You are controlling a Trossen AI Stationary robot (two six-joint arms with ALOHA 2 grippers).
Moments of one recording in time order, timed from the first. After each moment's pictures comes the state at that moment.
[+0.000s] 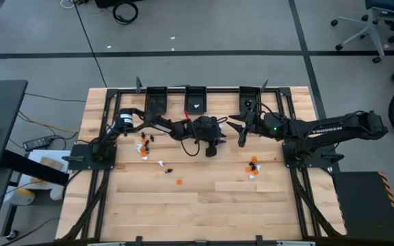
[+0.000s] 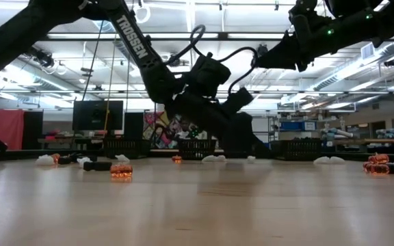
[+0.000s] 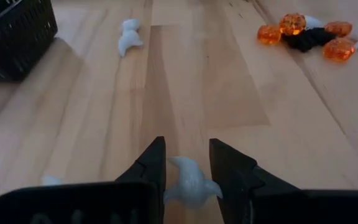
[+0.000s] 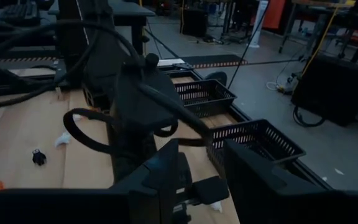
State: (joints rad) left arm 0.19 2.24 1.29 0.47 0.17 0.17; right arm -0.09 0.96 0.44 0.33 0.32 -0.02
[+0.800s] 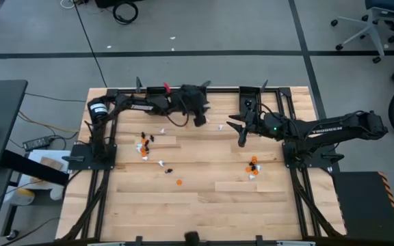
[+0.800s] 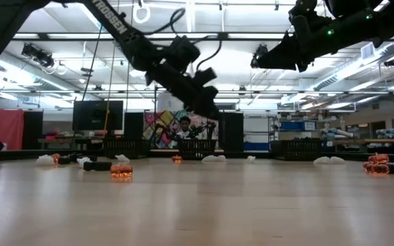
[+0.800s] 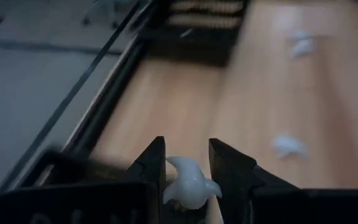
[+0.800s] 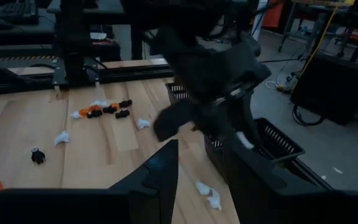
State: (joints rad) left arm 0.46 1.93 1.21 0.19 0.04 0.21; right arm -0.09 0.96 0.44 0.32 0.32 -0.02
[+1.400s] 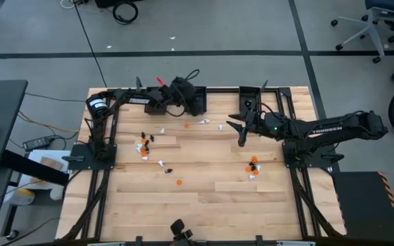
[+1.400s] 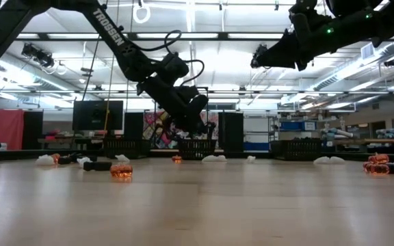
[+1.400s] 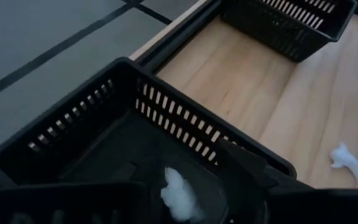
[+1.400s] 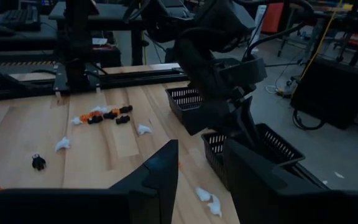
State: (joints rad) left arm 0.57 1.94 1.18 0.16 0.05 -0.10; right arm -0.09 0.96 0.44 0.34 0.32 -0.03
